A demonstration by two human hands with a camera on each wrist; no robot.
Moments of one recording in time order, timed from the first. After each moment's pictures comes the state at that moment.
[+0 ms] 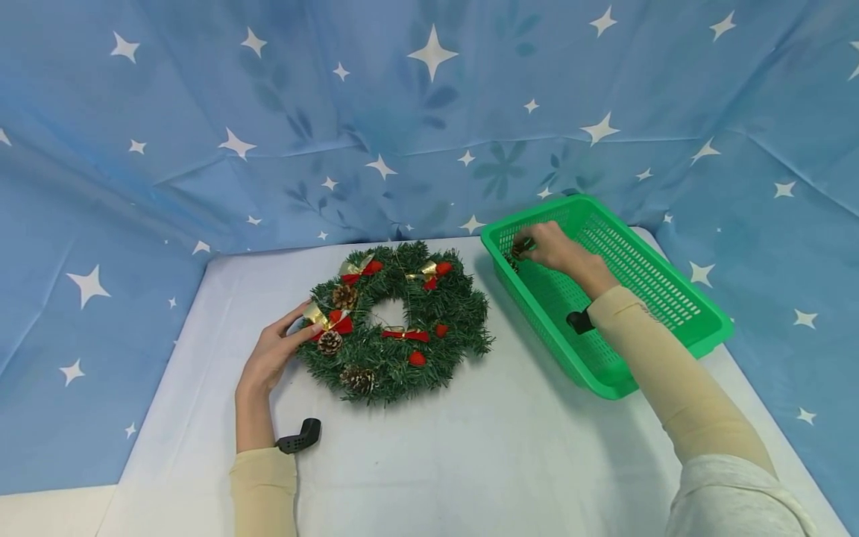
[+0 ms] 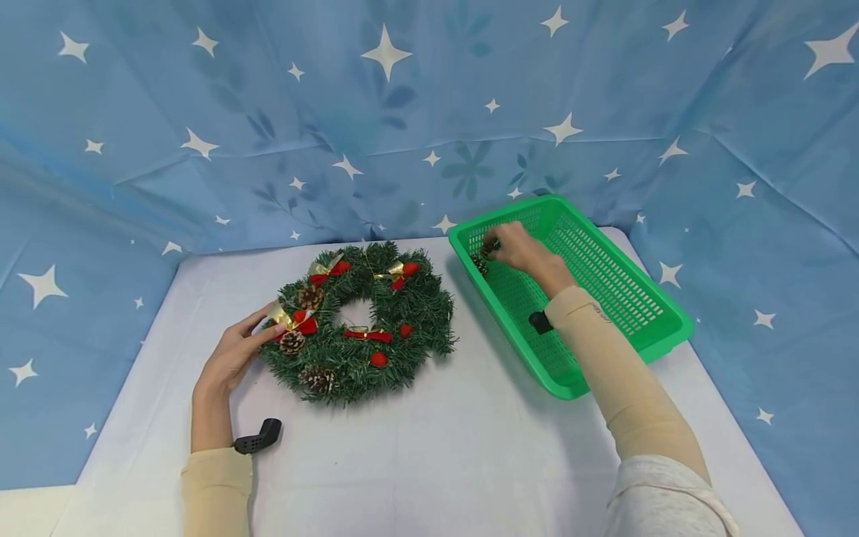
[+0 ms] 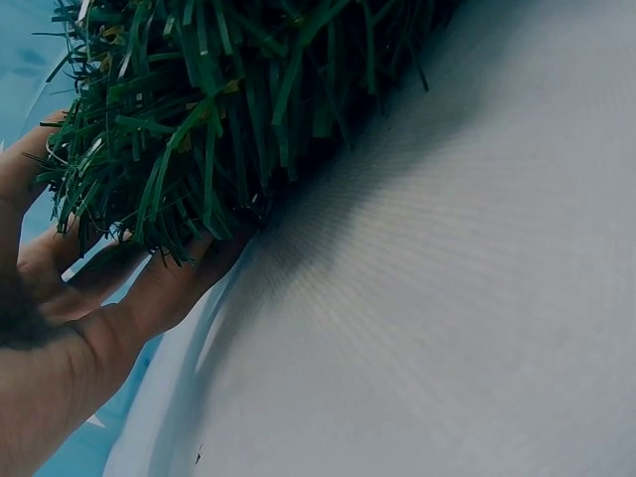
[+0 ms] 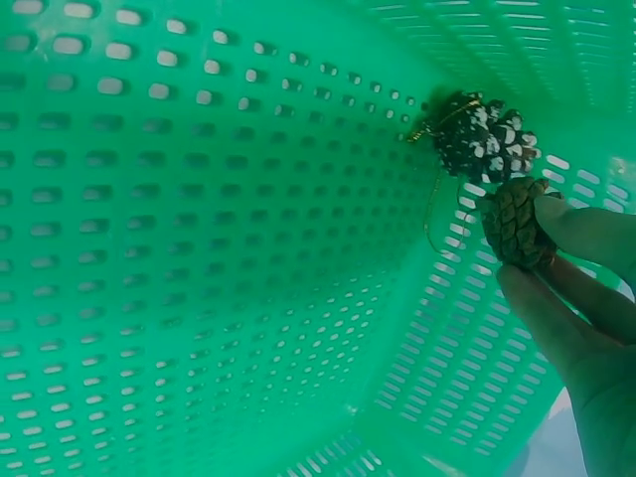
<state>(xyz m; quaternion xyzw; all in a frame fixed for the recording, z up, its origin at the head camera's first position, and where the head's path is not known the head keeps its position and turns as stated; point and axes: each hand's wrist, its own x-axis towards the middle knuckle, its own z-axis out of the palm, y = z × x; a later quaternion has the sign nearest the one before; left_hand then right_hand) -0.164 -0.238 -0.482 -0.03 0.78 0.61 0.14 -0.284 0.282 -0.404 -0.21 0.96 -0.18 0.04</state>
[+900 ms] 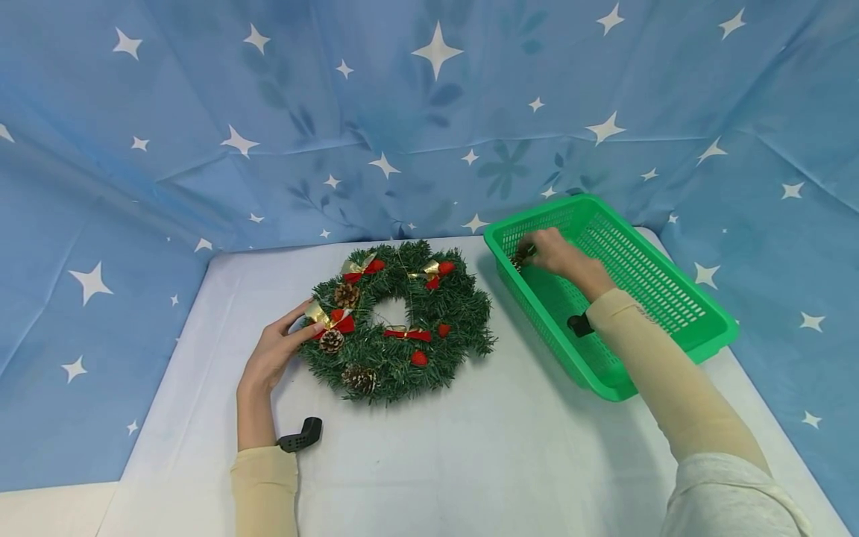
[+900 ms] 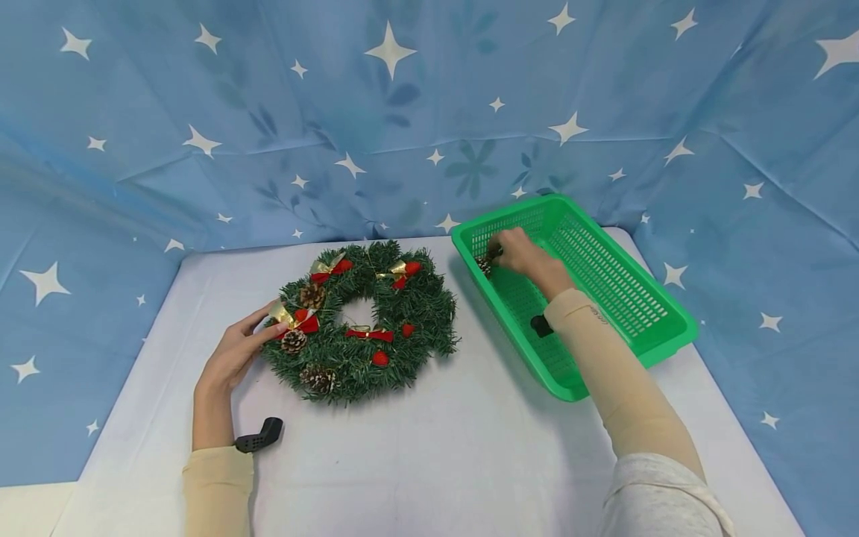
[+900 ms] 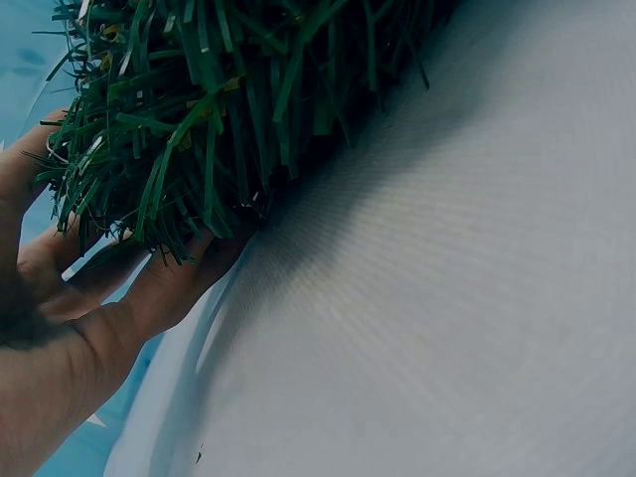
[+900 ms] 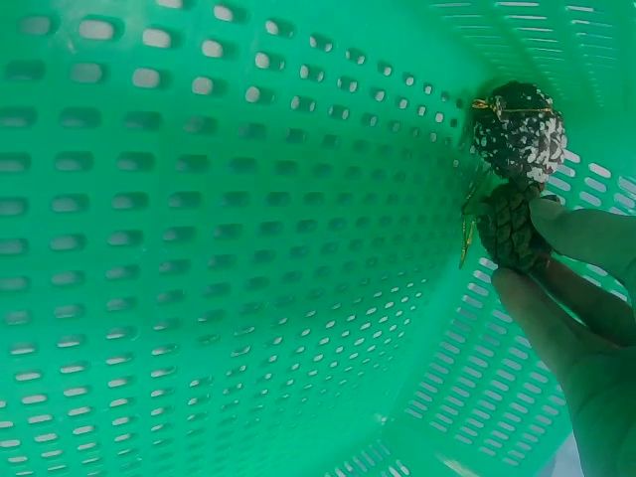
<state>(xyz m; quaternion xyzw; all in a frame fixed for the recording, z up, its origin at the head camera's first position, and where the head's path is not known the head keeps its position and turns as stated) -0.165 -0.238 -0.482 -0.03 0.76 0.64 0.14 -0.291 0.286 -0.421 -0.20 0.96 -0.19 0.07</state>
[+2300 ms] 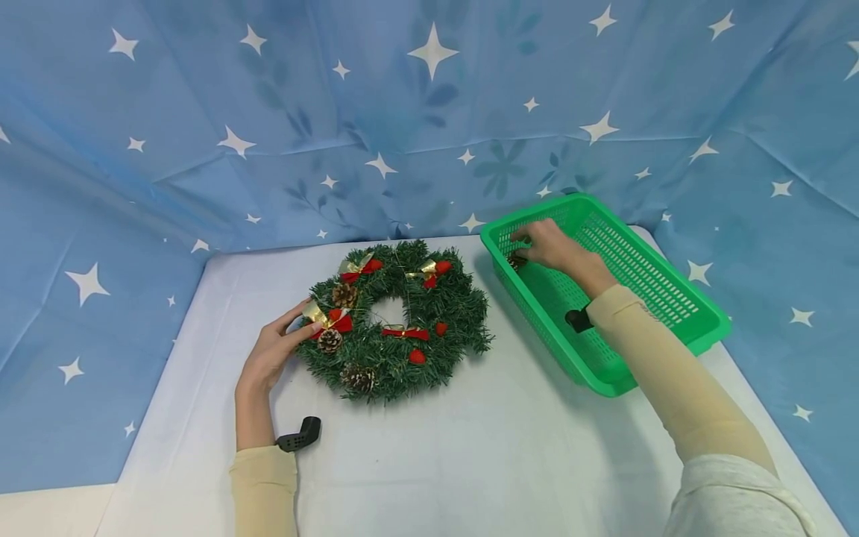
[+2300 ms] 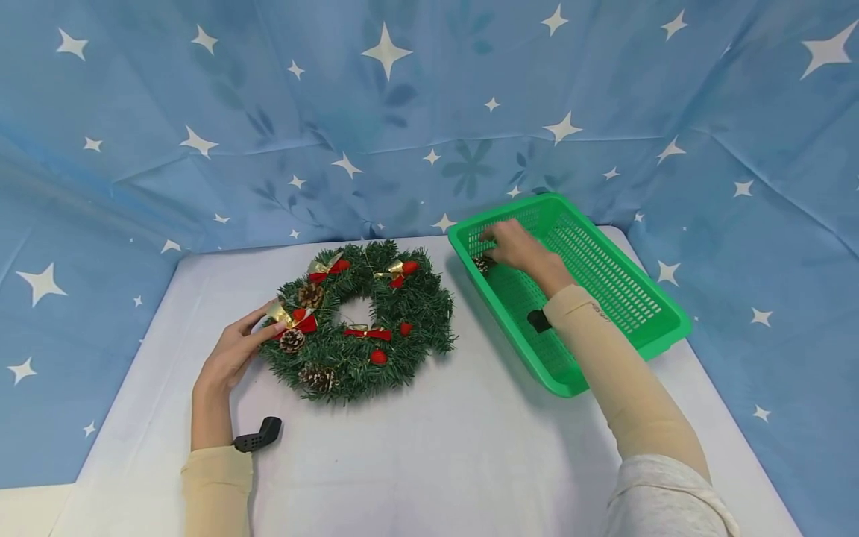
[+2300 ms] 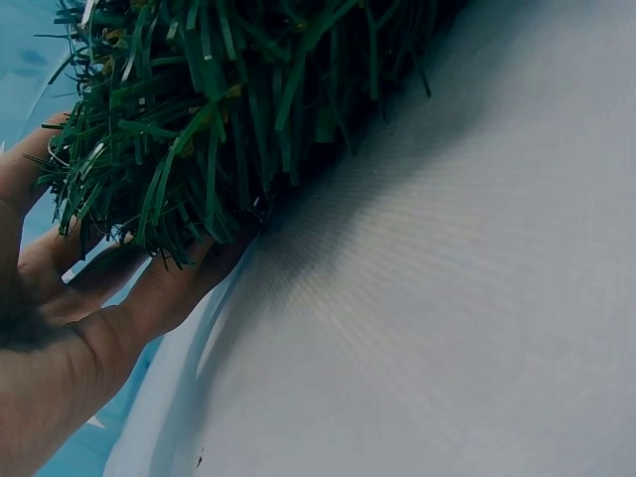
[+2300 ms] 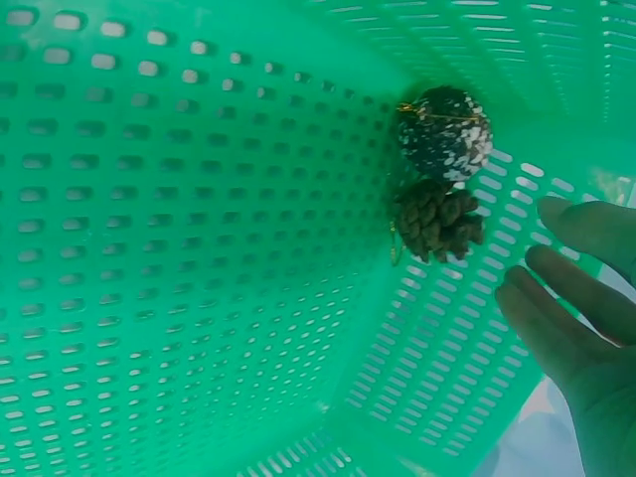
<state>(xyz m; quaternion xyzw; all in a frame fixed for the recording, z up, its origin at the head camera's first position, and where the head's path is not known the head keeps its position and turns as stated) -0.164 -0.238 -0.482 -0.03 0.78 0.61 0.14 -0.282 0.276 -0.398 -0.21 0.96 -0.18 0.04</state>
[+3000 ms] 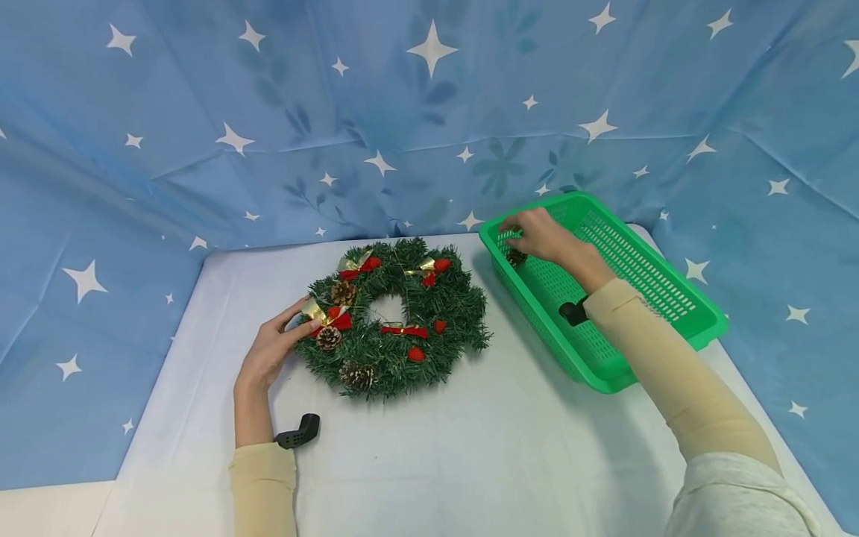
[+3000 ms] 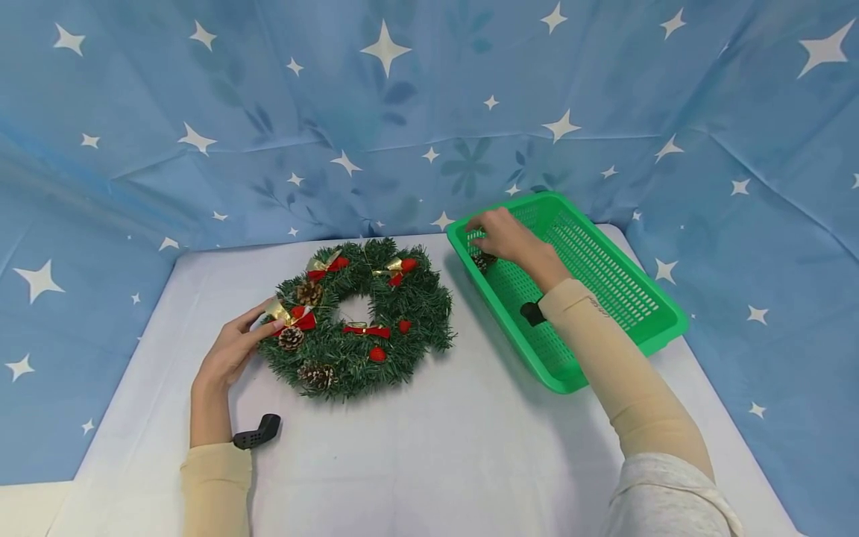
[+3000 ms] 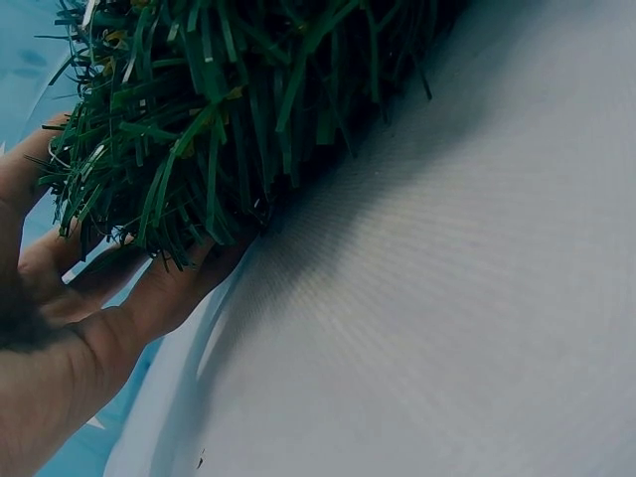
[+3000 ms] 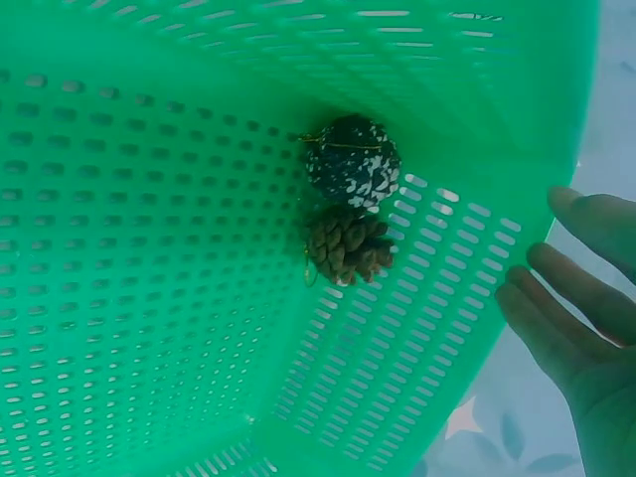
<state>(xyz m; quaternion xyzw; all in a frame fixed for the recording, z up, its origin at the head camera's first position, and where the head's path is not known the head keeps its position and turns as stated) -0.164 -0.238 -0.482 -0.02 0.78 0.61 0.13 -0.279 0.257 -0.372 -0.24 0.95 -0.19 0.02</state>
